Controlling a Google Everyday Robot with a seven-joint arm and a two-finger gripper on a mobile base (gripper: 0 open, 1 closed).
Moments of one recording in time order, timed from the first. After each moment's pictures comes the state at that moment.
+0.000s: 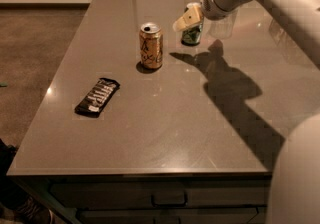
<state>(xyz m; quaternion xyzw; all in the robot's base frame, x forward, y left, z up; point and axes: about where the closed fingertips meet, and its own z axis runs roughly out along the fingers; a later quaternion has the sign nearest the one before) 0.767 -0.156 0.916 -0.20 0.91 0.05 0.37</state>
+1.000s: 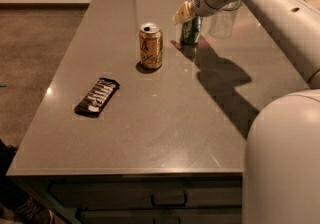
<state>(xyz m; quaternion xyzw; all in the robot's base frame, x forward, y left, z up) 0.811 -0.131 0.913 -0.18 0.90 0.08 0.39</state>
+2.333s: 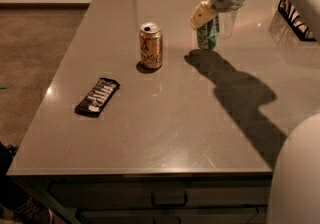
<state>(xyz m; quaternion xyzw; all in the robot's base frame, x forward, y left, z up) 0.733 -0.160 0.941 -0.30 0.90 0.06 0.32</state>
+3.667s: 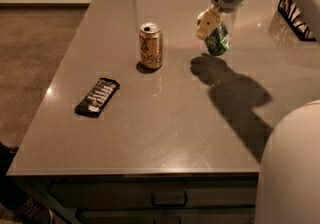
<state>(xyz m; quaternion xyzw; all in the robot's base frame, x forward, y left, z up) 0.690 -0.162 0.942 -0.46 0.86 0.02 0.23</state>
